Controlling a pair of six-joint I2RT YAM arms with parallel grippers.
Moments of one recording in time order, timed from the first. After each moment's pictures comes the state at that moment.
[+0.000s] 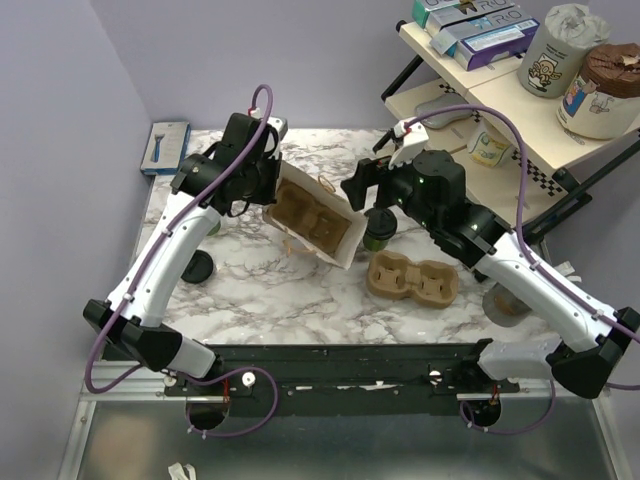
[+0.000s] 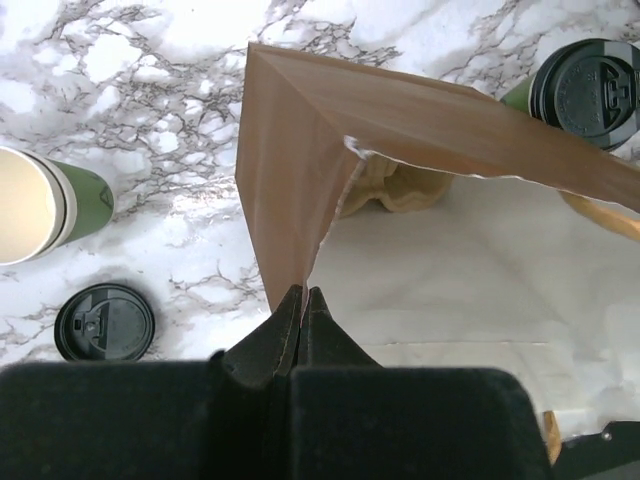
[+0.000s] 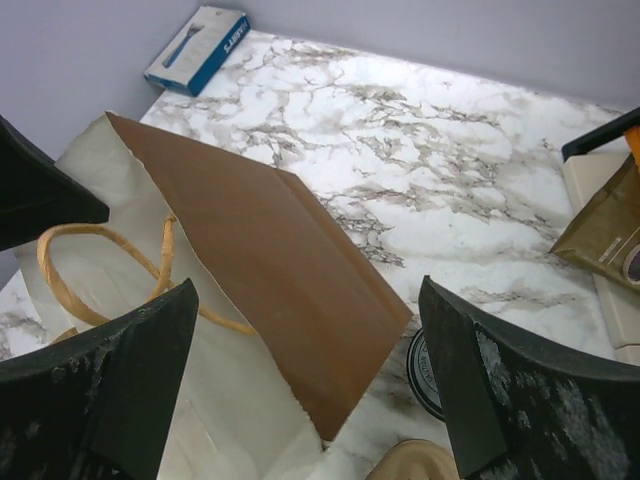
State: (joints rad) left arm -0.49 1.44 1.73 -1.09 -0.09 -0.19; right arm 0.77 1.27 1.35 -0.31 0.20 0.23
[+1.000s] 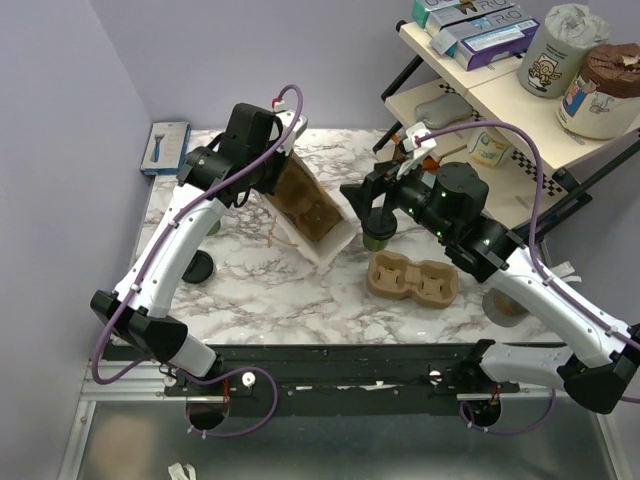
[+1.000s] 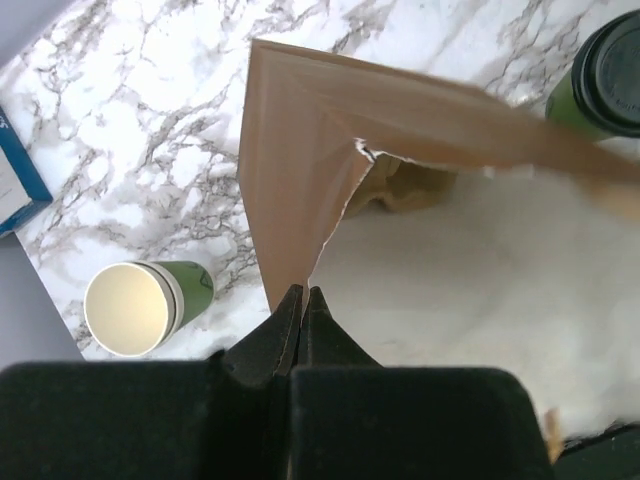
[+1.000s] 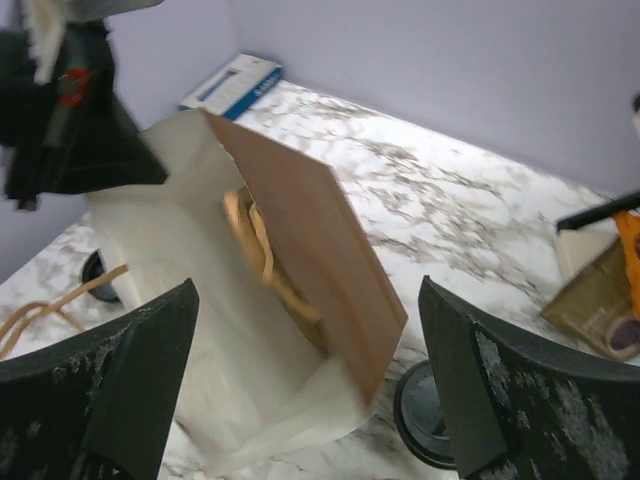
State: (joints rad) left arm -0.49 1.51 1.82 -1.05 -0.09 0.15; right arm 0.77 1.16 1.24 -0.14 0.11 0.10
